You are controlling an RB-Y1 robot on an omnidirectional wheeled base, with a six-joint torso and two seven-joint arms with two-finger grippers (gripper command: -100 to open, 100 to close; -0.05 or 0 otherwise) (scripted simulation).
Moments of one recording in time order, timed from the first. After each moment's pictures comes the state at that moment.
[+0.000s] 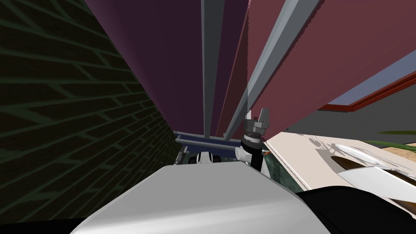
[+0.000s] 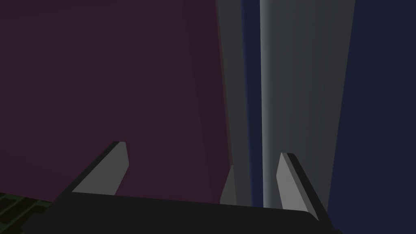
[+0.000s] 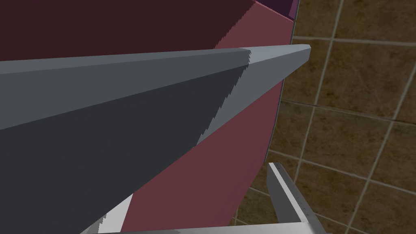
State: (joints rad) left arm 0.40 0.16 -0.16 -1.05 -0.13 -1.15 0.04; right arm 0.46 0.05 -0.05 -2.40 0.12 -0.64 -0.03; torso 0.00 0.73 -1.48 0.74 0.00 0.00
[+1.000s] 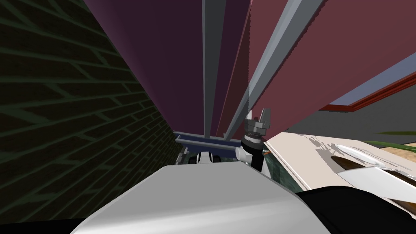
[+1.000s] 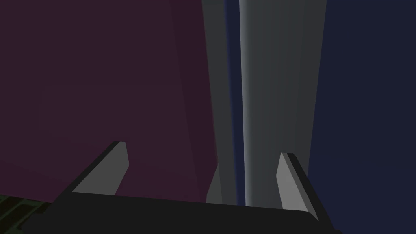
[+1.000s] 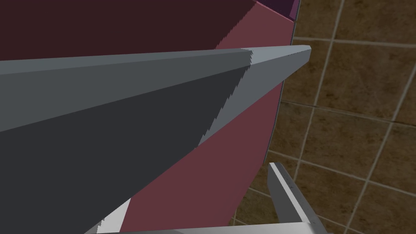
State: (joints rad) left arm 0.40 0.15 -0.16 -1.01 -0.12 -1.15 0.05; right arm 0.47 0.05 -0.05 -2.40 0.12 -0.65 -0.03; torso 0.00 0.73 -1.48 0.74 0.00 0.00
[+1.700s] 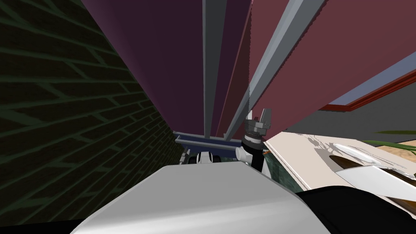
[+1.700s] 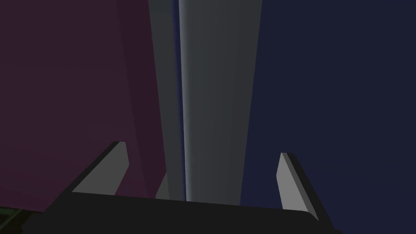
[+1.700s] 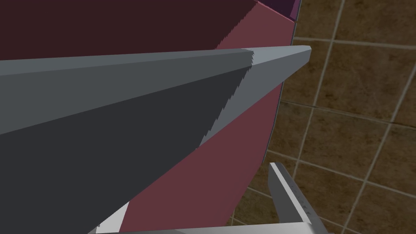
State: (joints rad) left arm 0.36 0.09 -0.17 -0.90 -0.09 -1.09 0.08; right arm 0.47 0.05 -0.06 -2.40 0.12 -0.65 -0.03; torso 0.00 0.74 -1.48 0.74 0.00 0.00
